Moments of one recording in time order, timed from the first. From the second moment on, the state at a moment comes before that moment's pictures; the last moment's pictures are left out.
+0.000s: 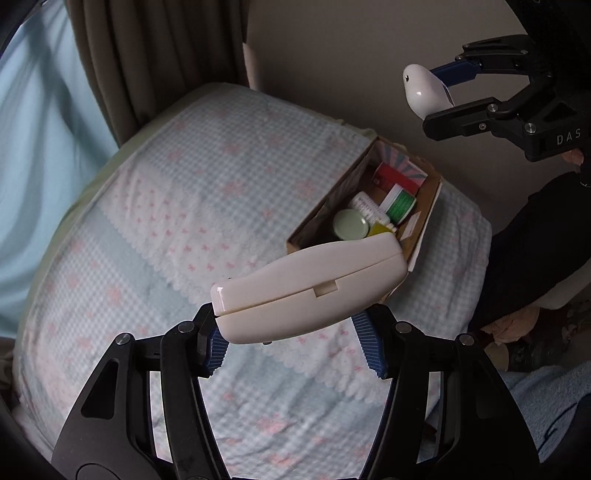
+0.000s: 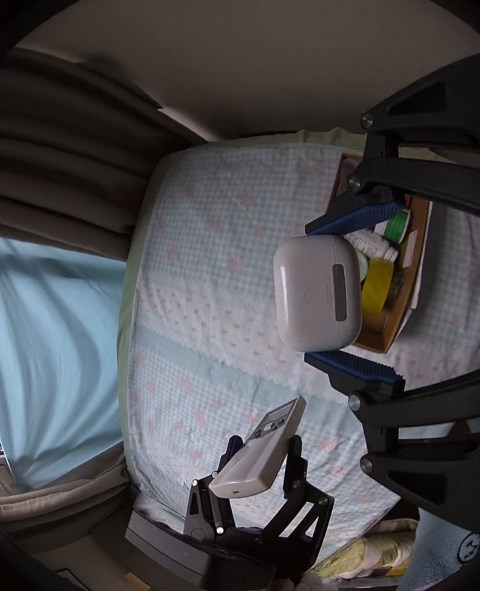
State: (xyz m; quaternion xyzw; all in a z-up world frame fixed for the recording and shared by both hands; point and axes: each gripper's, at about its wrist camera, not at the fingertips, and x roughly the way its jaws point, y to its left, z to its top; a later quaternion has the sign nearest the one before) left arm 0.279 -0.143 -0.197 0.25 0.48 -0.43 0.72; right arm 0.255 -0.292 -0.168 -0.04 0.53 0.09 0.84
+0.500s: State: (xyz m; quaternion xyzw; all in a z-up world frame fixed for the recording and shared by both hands) left arm 0.237 -0.266 -0.279 0.25 0.54 -0.44 0.67; right arm 0.202 -0.421 -0.262 0.02 0.57 0.05 0.82
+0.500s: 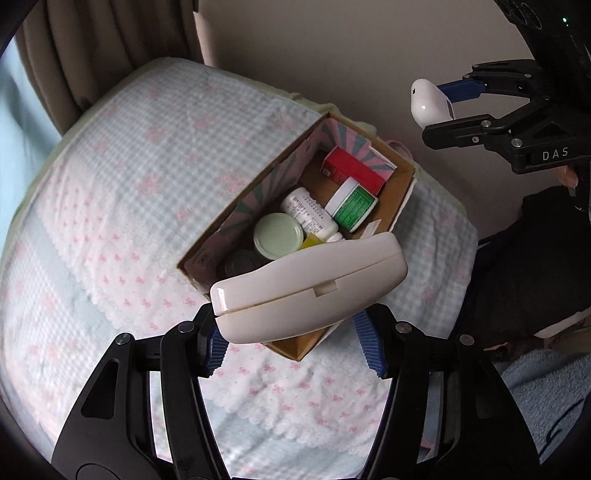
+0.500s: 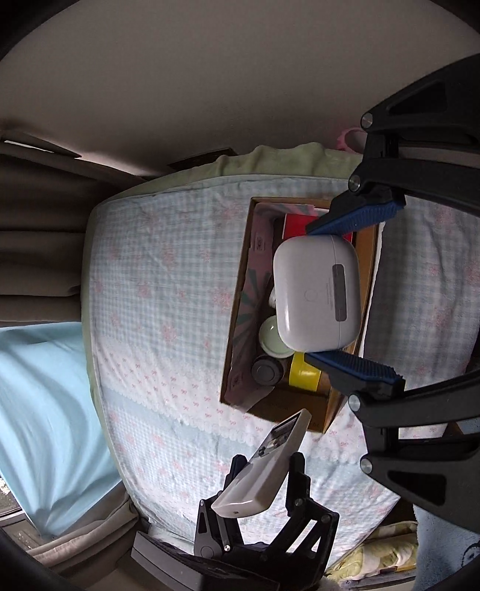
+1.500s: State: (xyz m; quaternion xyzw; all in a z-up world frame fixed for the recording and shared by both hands) left arm 0.277 -0.337 -0.365 0.34 0.56 -0.46 0.60; right arm 0.264 -0.452 -0.416 0.11 0.61 0.03 0.78
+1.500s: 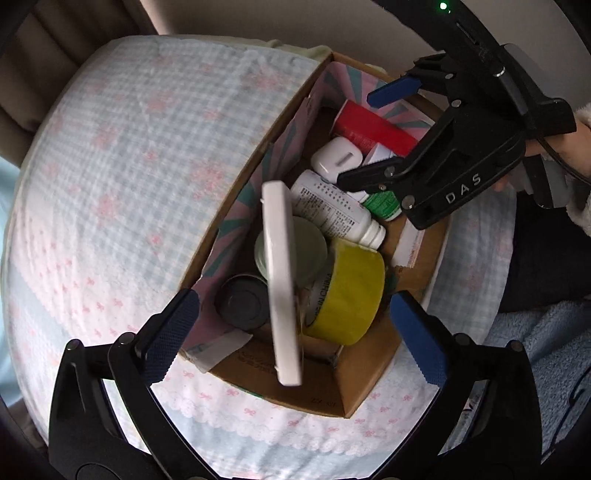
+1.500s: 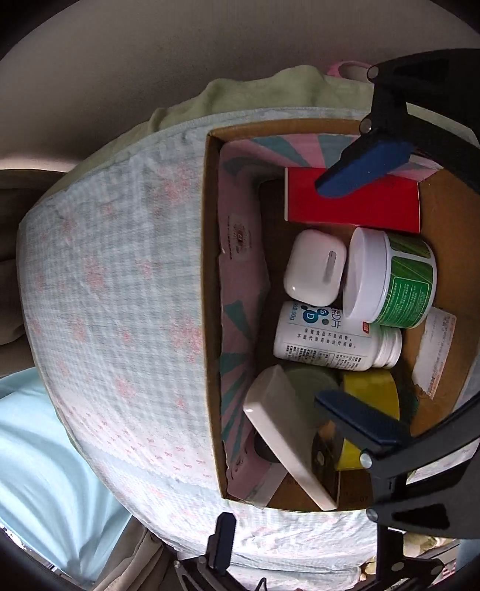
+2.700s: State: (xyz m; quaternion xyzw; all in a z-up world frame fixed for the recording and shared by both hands) left arm 0.216 -0.204 -0.205 0.22 0.51 -0.39 0.74; right arm 0.211 -0.367 -0.225 0.10 0.53 0.04 0.84
